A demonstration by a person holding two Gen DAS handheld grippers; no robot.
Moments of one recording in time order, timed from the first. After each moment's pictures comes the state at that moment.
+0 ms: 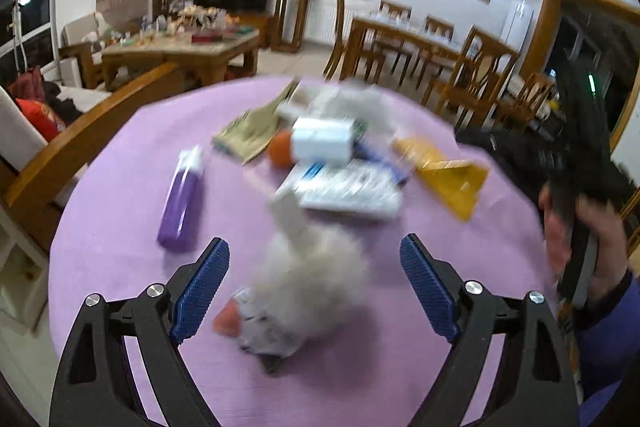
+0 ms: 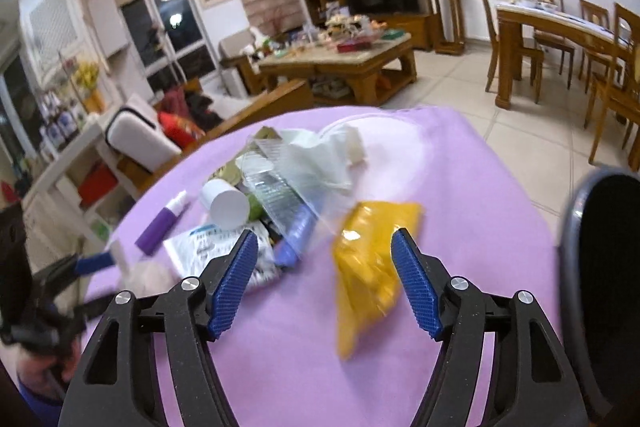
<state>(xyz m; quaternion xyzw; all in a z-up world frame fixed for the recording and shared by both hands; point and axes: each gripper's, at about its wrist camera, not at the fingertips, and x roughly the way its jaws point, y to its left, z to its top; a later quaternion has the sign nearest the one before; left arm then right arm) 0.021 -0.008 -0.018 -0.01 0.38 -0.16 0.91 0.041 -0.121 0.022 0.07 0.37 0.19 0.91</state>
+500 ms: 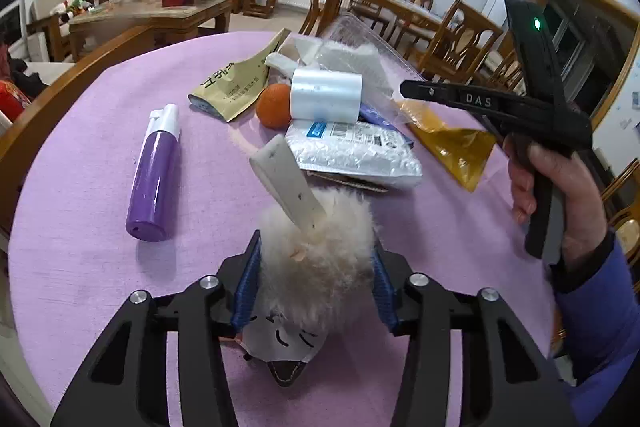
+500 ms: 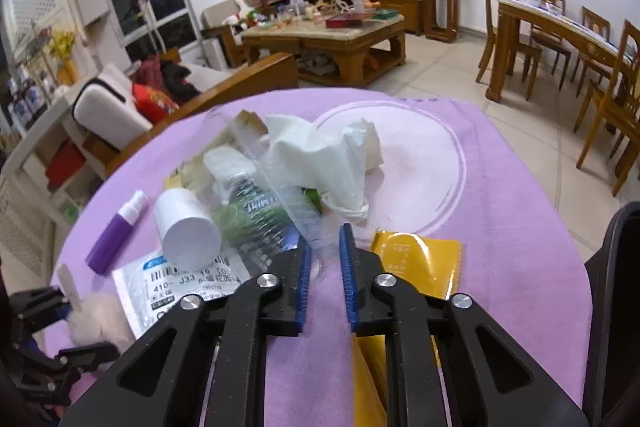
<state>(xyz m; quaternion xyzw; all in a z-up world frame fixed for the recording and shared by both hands) 0.034 0.017 -0.043 -0.03 0.43 -0.22 0.88 0.107 -0.073 -0.001 0.03 0.40 0.16 0.90</state>
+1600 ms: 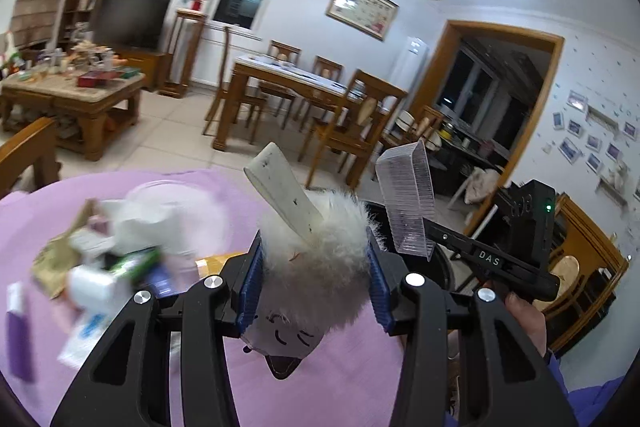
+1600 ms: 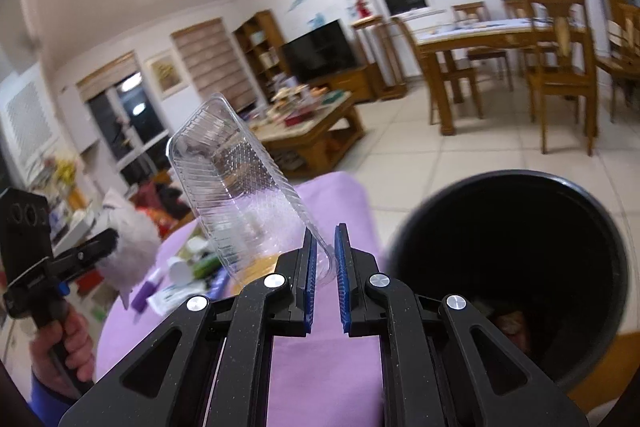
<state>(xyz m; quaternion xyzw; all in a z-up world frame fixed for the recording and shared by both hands) 0.070 -0.143 0.066 -0.08 0.28 -0.37 0.88 -0.044 -0.318 0.070 0.19 0.26 0.09 0.94</state>
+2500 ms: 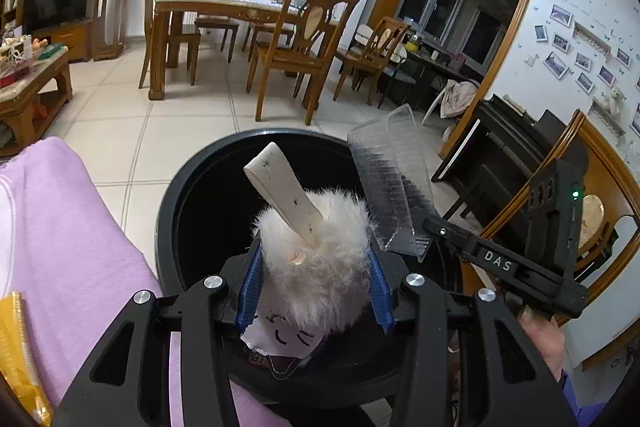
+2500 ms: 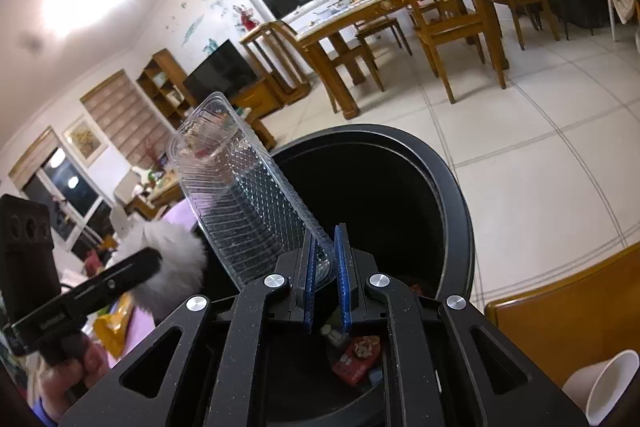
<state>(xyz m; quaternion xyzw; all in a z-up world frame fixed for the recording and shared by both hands) 0.110 -0.352 -0.027 0.02 0.37 -0.44 0.82 -0.075 -0.498 -0.047 0.30 0.27 -0.05 0.91</state>
